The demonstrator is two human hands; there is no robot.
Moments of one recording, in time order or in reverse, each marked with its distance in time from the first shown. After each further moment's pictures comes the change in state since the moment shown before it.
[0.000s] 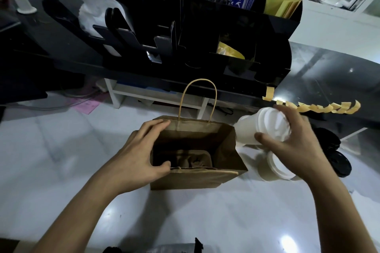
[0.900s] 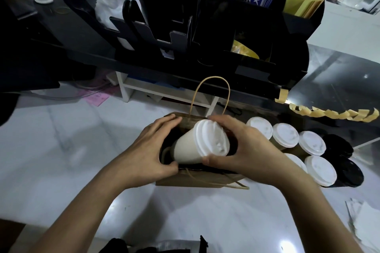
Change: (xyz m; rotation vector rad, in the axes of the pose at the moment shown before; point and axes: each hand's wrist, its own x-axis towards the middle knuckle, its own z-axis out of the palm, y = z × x) left_hand -0.001 0.002 -0.002 -0.036 -0.052 0.006; right_hand -0.006 -0.061 0.052 -0.090 -0.464 -0.467
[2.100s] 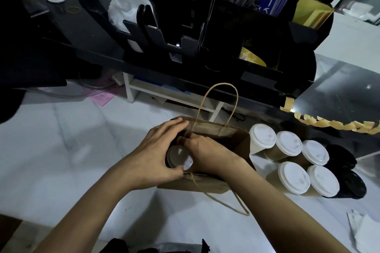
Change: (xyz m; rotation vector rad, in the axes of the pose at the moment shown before) left_hand 0.001 -0.001 0.000 -0.017 -0.006 0.014; right_hand 0.085 0.011 0.094 -0.436 -0.299 -0.262
